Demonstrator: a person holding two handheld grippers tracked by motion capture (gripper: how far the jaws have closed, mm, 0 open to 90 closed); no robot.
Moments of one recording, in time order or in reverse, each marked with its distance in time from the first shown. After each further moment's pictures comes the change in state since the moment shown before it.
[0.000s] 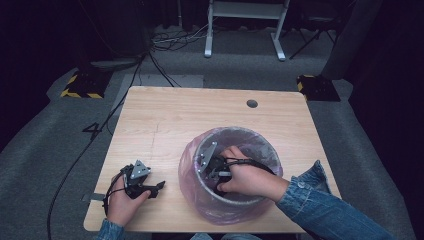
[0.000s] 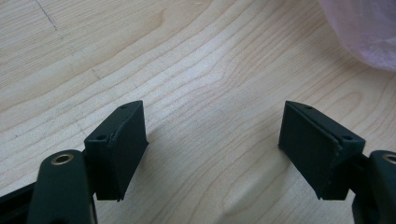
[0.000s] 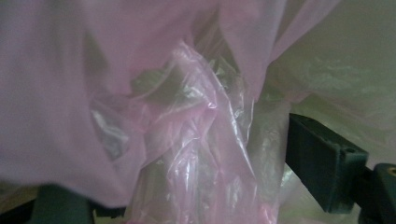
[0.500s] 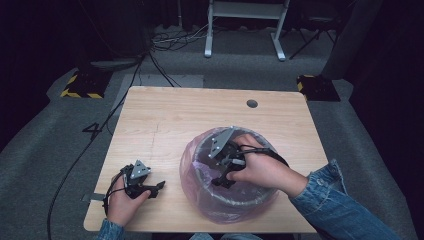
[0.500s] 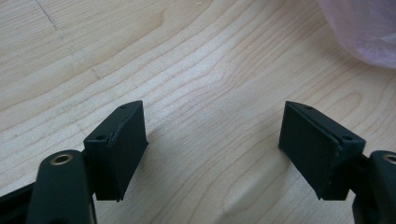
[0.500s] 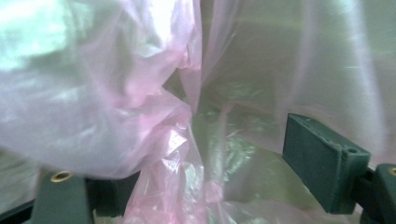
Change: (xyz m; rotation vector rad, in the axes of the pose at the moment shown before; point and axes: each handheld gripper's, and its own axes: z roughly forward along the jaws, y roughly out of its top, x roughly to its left) left arm 0.000 0.000 0.000 0.000 -0.002 -0.004; right arm -0.007 -0.005 -0.056 -0.158 -0.020 0.039
